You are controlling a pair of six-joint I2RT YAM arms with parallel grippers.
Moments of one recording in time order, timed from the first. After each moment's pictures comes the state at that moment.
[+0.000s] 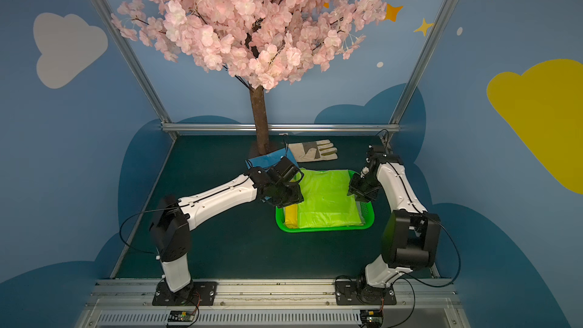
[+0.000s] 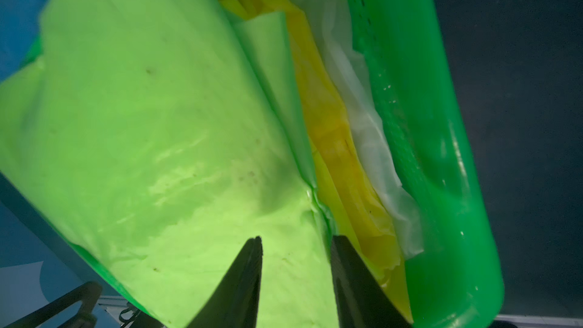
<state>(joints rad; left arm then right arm) -0.85 1.85 1.63 -0.79 0.14 -0.97 -0.03 1.58 1.35 -1.18 -0.27 0.36</state>
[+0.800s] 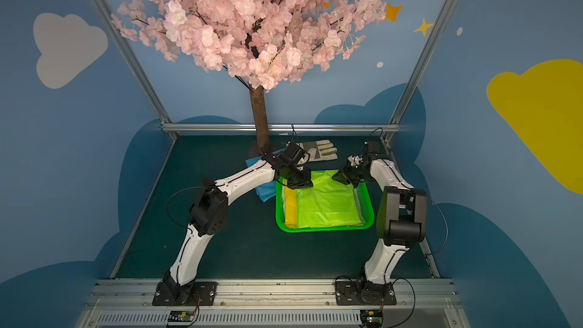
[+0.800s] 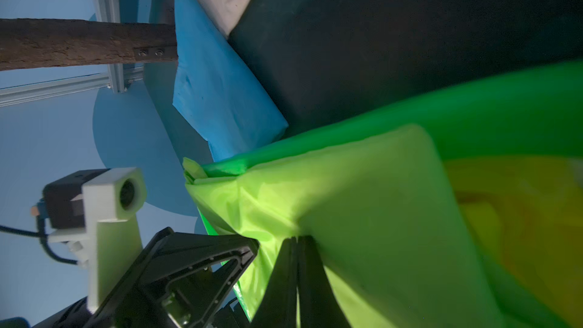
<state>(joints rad) -0.73 2.27 1.98 -0.67 0.39 -0.79 -0.03 1.81 1.32 -0.75 -0.72 0.52</state>
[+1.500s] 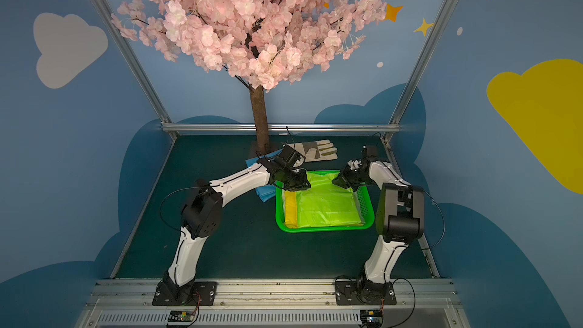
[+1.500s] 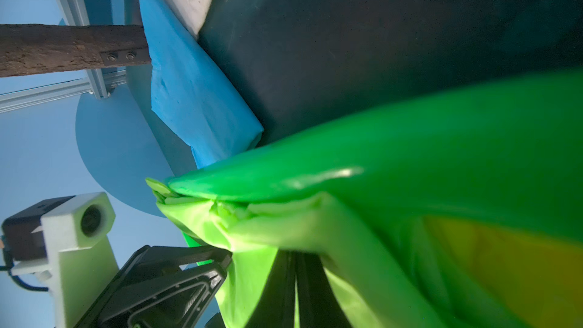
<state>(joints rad) -0.73 2.18 1.83 -0.59 0.39 -0.80 -0.04 1.83 1.30 -0.72 -0.70 0.52</state>
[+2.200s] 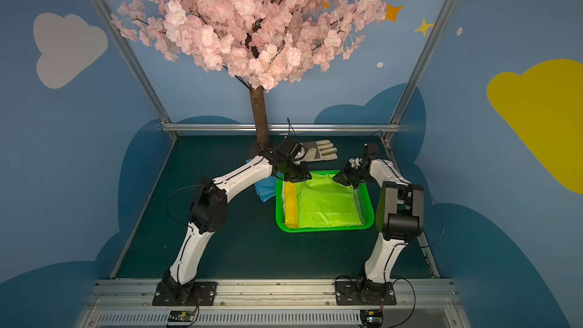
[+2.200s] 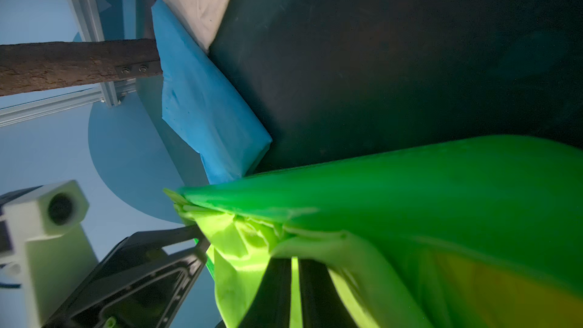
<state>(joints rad) -0.70 2.30 2.06 -0.73 0.34 -0.74 -0.05 1.87 1.34 -0.73 -0.71 0.54</state>
